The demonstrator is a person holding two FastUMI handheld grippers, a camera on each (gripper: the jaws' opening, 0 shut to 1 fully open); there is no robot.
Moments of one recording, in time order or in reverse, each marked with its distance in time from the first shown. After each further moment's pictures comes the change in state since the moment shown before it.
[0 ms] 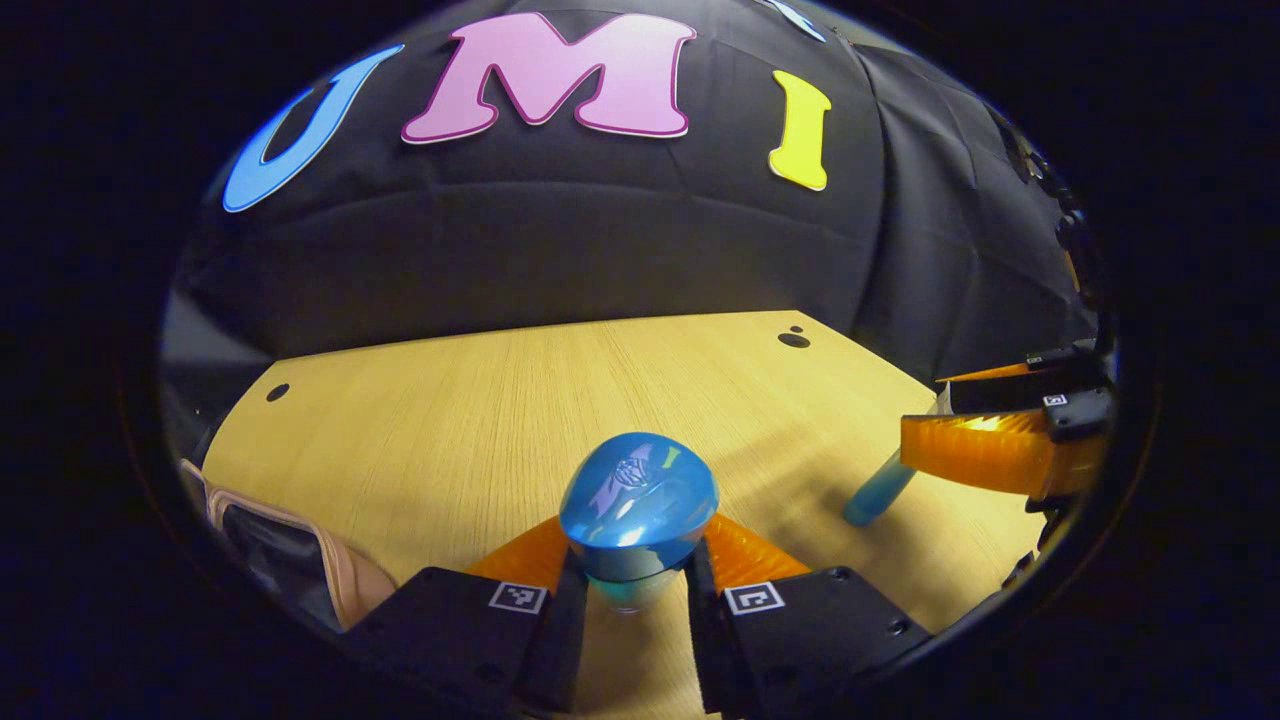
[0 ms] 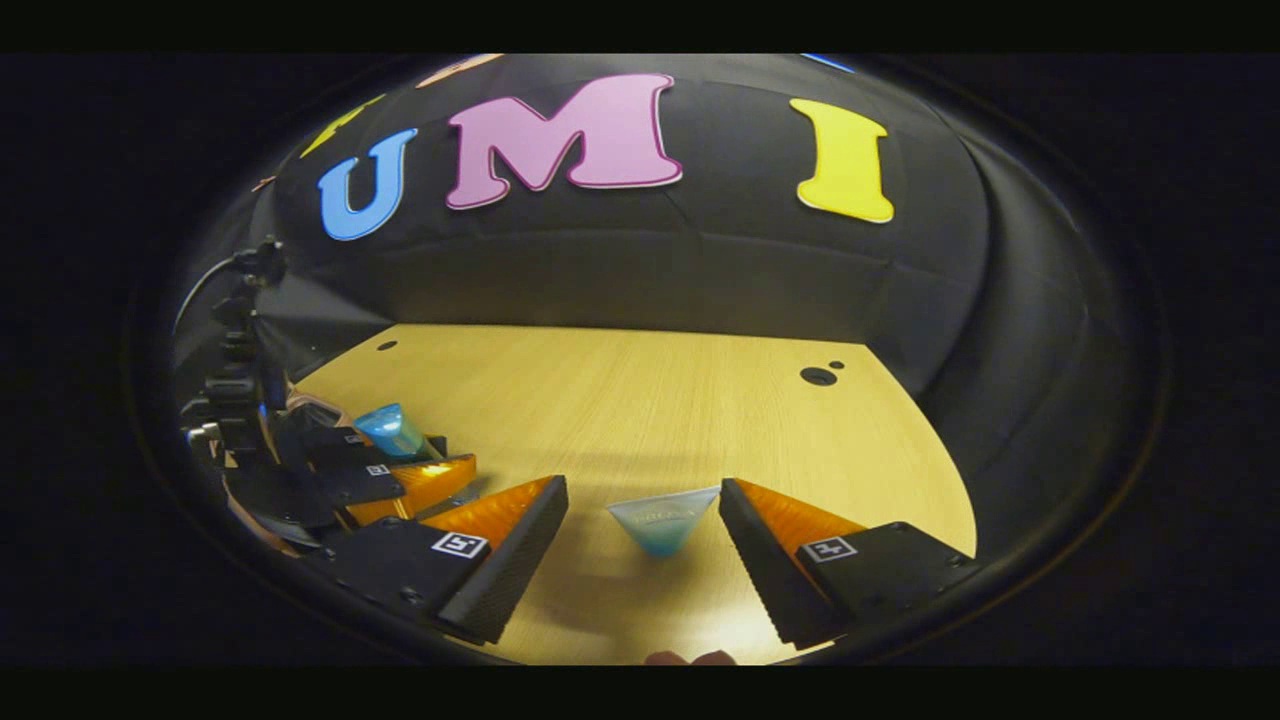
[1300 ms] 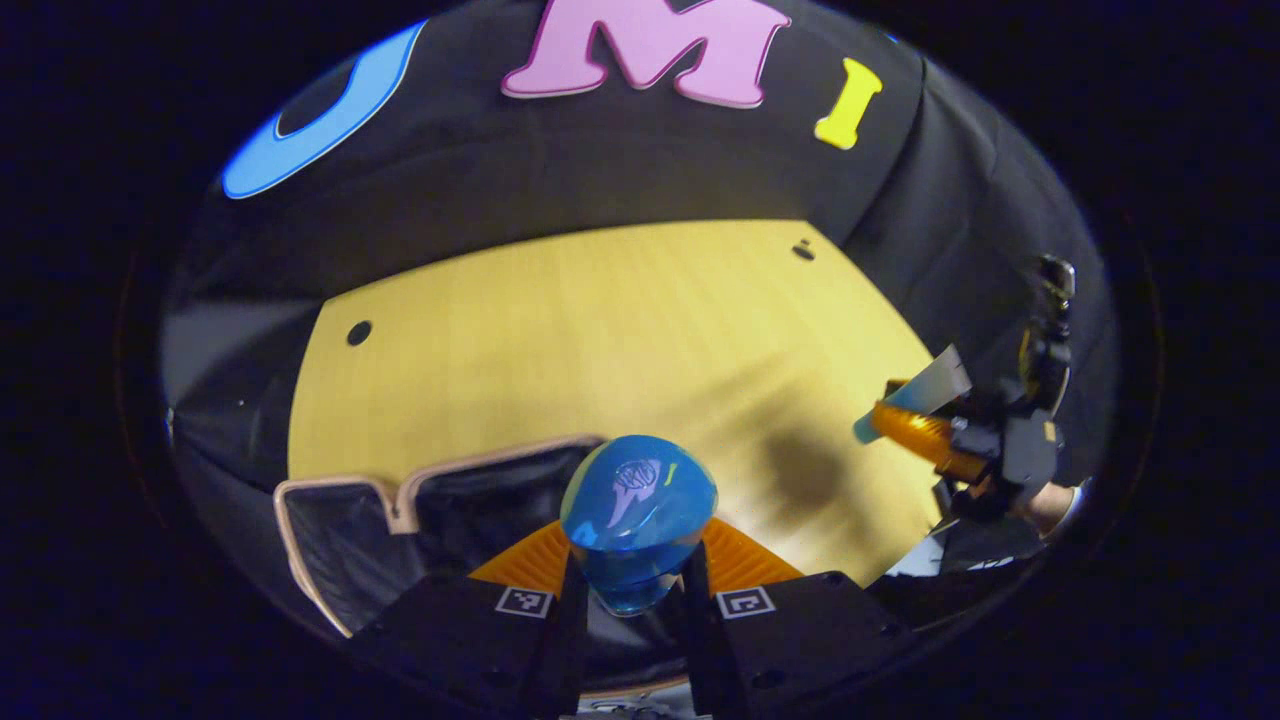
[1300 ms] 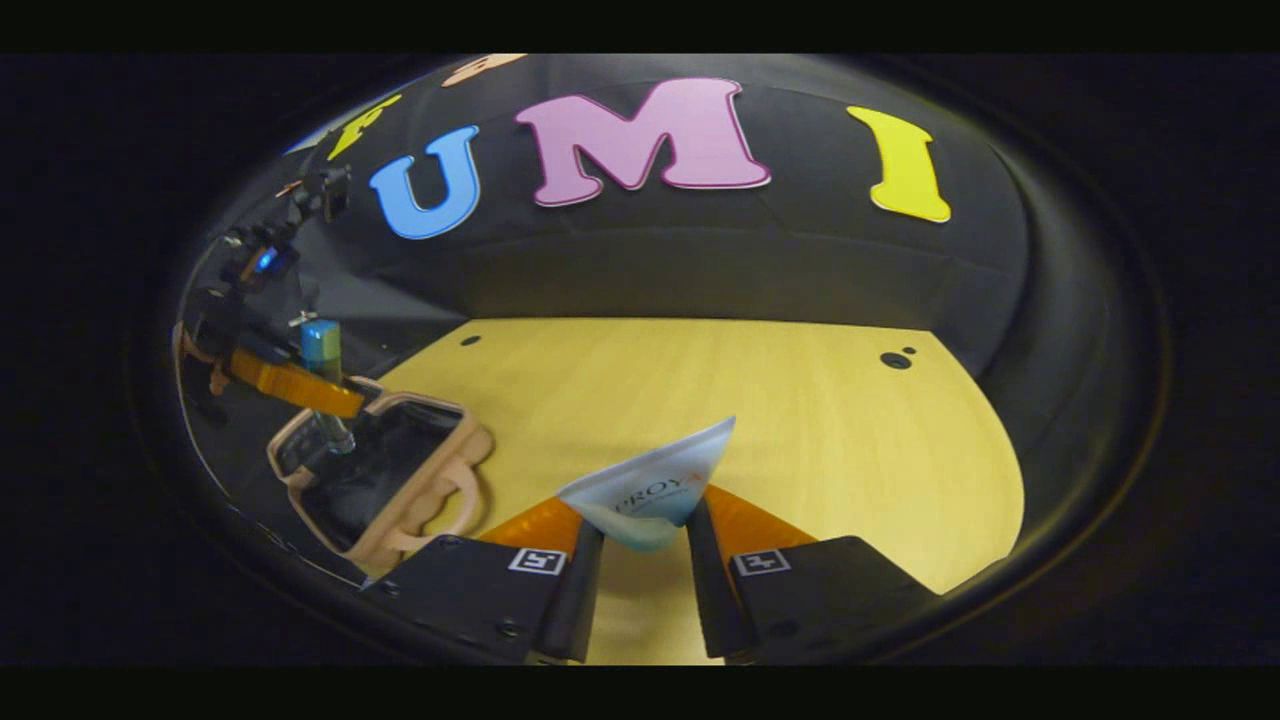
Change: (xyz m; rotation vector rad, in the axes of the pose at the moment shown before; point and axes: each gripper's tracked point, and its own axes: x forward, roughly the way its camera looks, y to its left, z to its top) left arm -0.206 0.180 -0.002 0.031 0.600 0.004; right arm -0.071 0.135 0.003 0.001 0.014 0.199
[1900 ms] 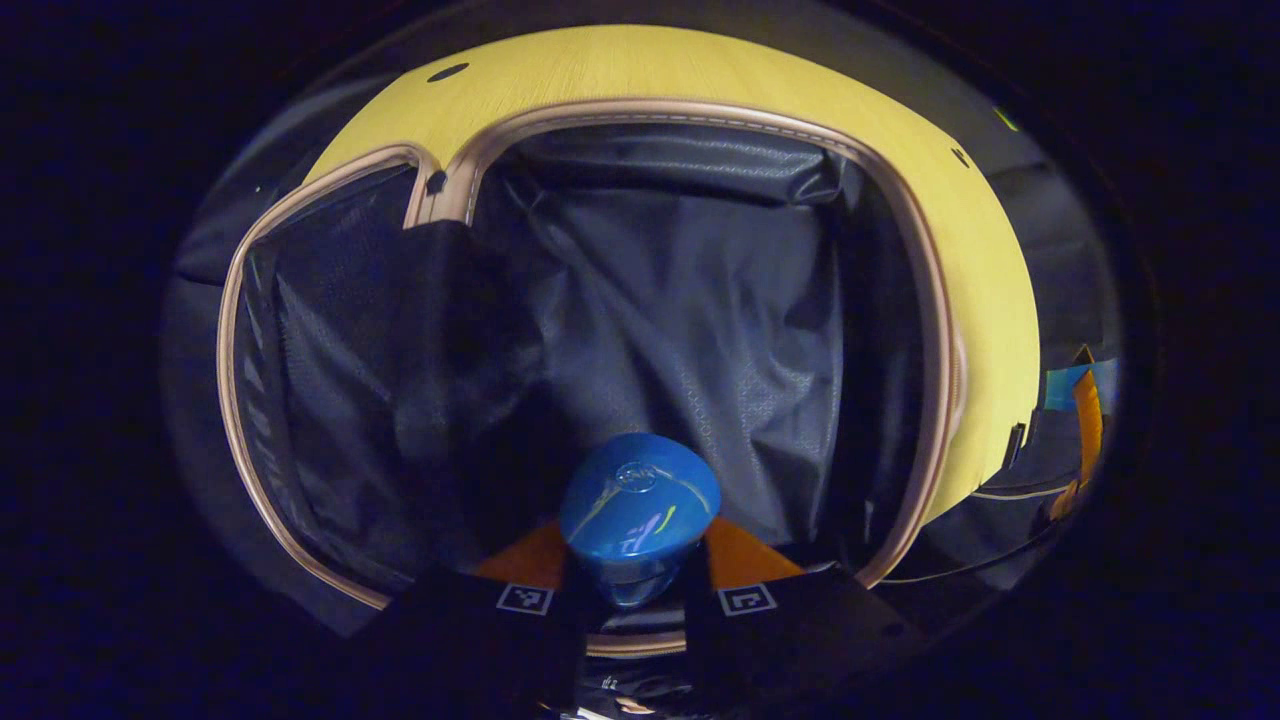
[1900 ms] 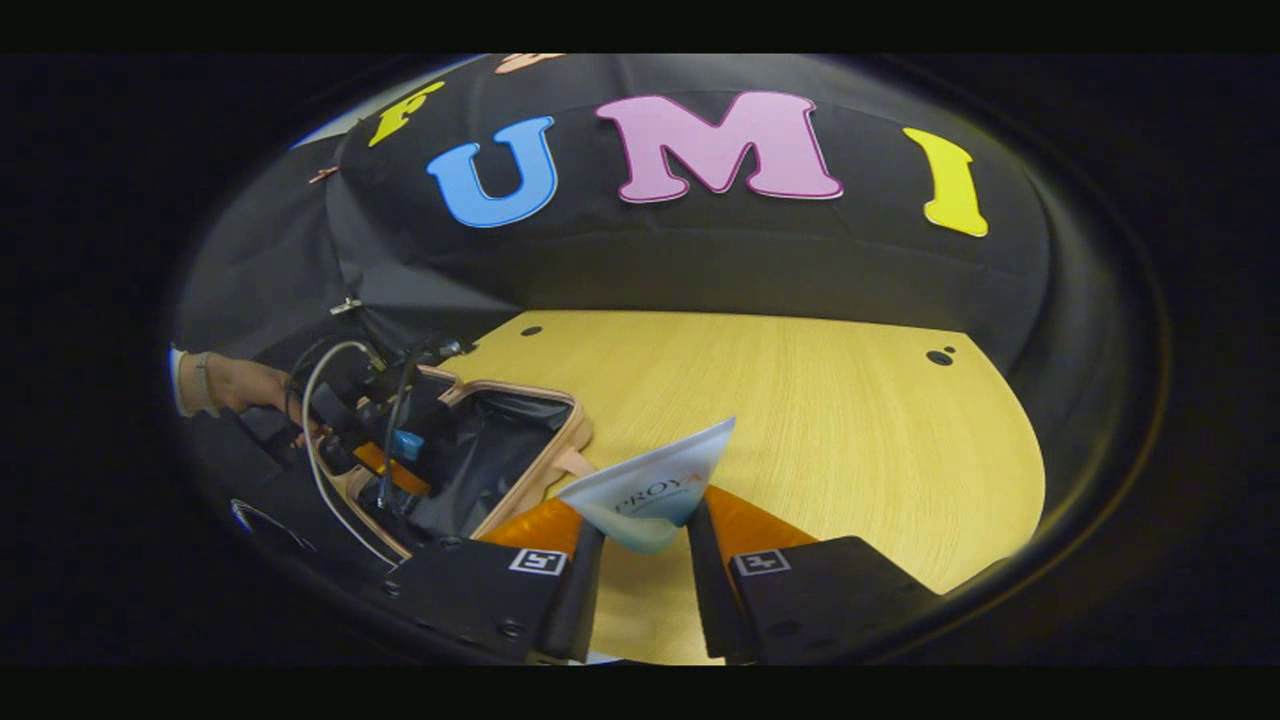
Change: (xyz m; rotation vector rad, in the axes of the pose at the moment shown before) left arm 0.092 0.047 -0.133 -0.270 0.474 0.001; right arm -0.029 0.089 -0.014 -0.031 0.025 0.031
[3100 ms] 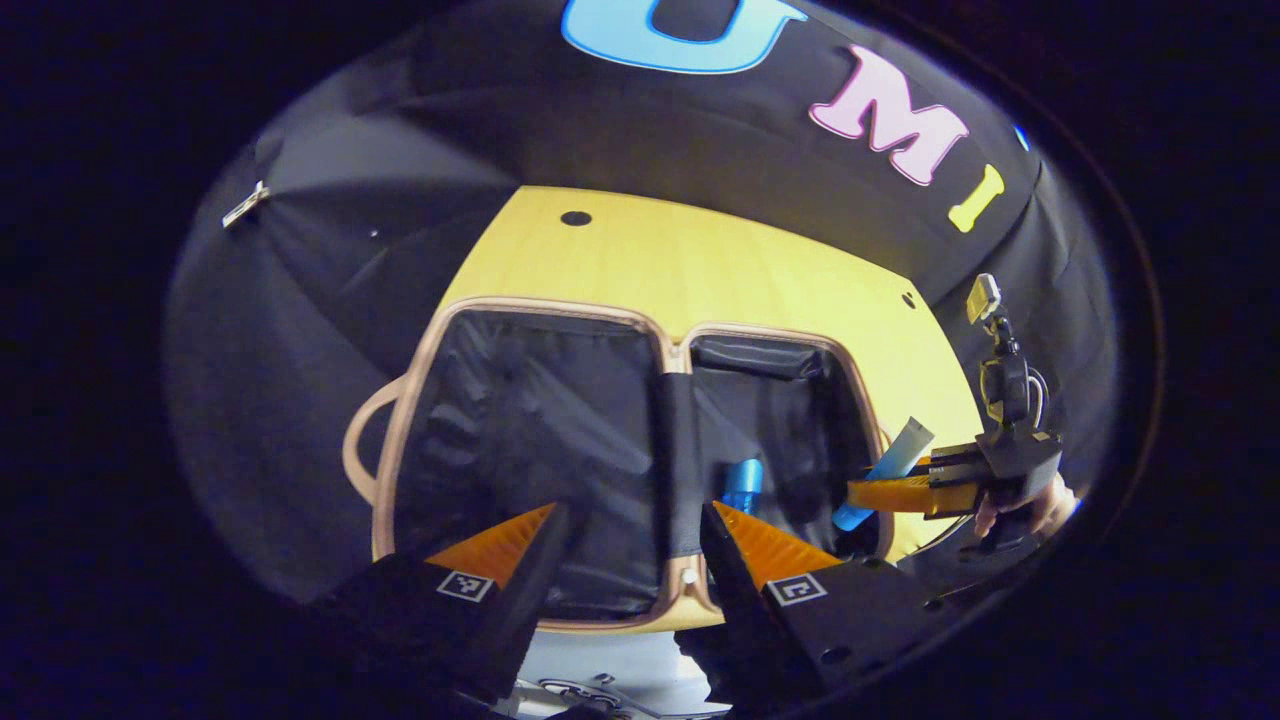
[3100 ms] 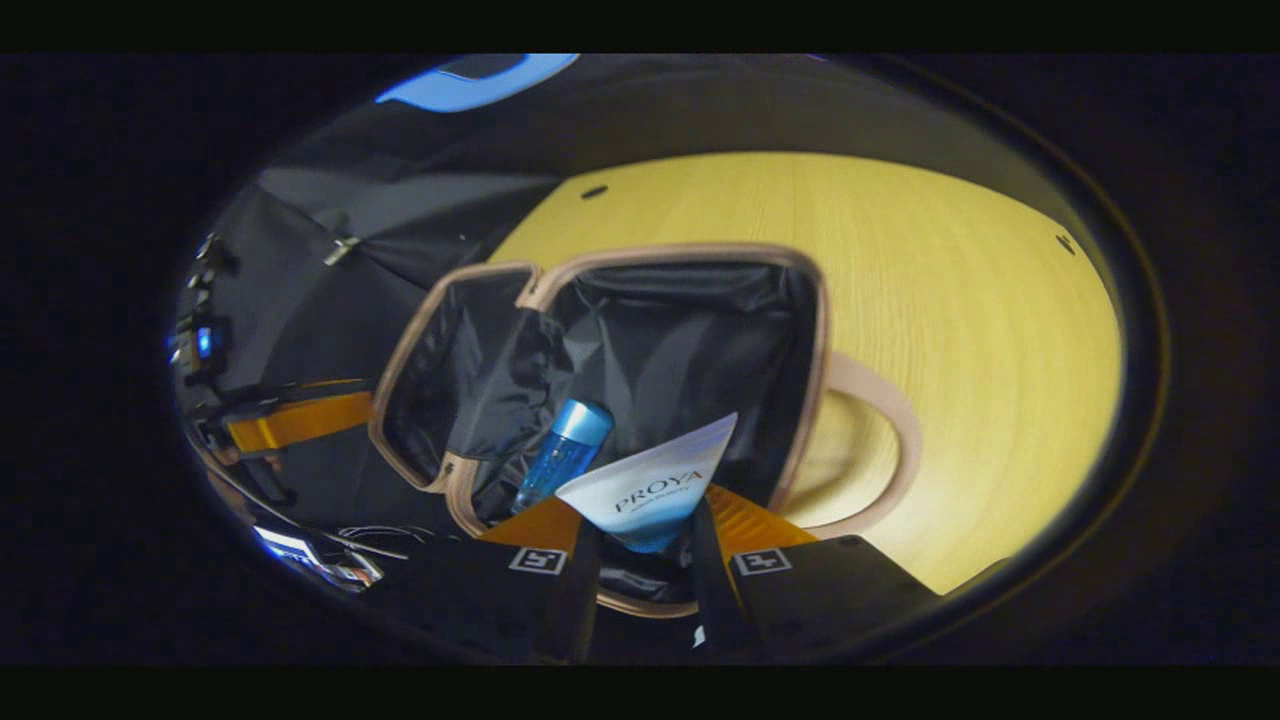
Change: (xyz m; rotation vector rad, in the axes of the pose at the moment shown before) left arm -0.142 0.153 -0.034 -0.138 -0.597 -0.105; right arm 0.101 0.189 -0.112 0.199 0.690 0.090
